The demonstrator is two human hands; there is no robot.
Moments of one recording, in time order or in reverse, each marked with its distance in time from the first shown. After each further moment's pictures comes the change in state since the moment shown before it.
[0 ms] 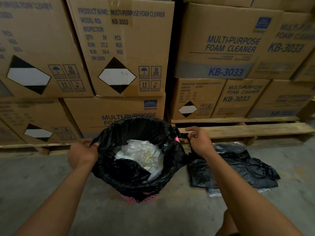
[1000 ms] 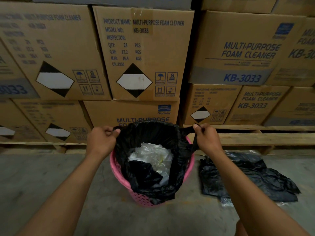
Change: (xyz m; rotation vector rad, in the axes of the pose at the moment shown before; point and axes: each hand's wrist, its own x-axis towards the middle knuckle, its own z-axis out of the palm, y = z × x) left_hand -0.003 0.037 -0.037 -0.045 -0.175 0.383; right_hand -0.010 -0.048 0.010 0.005 0.146 -0.155
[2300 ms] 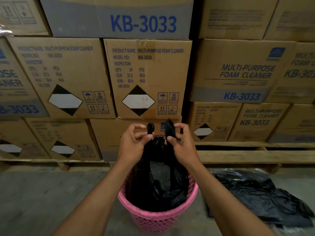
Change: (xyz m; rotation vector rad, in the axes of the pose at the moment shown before) left_hand -0.017 0.072 0.038 -0.684 -0.204 0.191; right_hand -0.017 -0.061 0.046 0.481 -0.174 -0.210
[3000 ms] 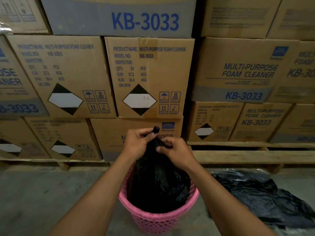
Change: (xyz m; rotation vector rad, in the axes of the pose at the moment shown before) left_hand 0.025 -0.011 0.007 -0.022 -0.064 -0.093; right_hand 0.005 0.009 0.010 -0.126 -0.304 0.014
